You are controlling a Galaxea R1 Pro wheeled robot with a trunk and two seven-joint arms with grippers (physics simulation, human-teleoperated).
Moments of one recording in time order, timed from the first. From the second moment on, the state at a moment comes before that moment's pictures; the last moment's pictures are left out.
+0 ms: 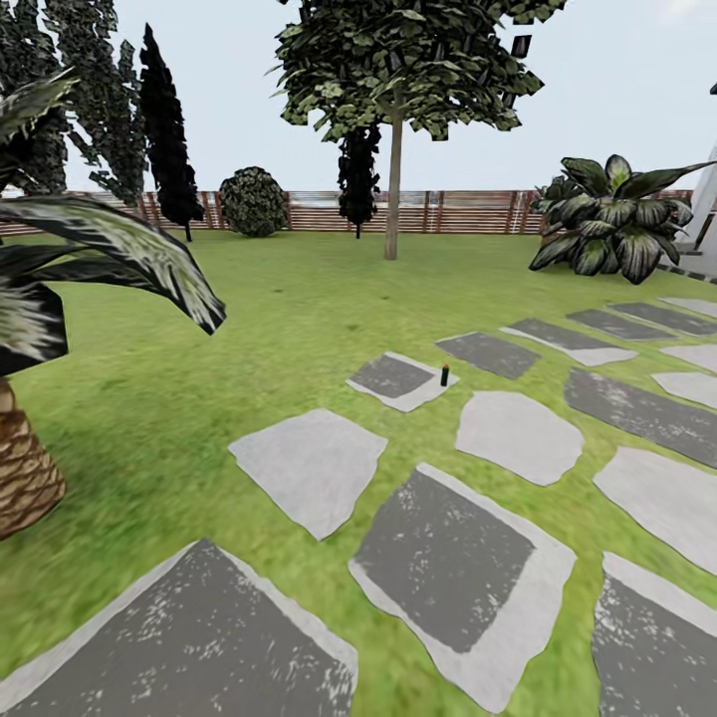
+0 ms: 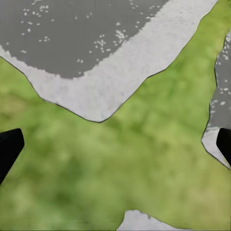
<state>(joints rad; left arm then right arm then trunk) -0.14 0.03 0.13 -0.38 0.01 -0.25 0.00 -0.03 -0.06 -0.17 -0.50 0.01 -0.43 0.00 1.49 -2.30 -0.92</state>
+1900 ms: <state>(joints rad) -0.14 0.03 0.13 -0.38 0.01 -0.25 0.00 -0.03 -0.06 -0.17 -0.50 0.01 -0.43 0.00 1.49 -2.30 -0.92</state>
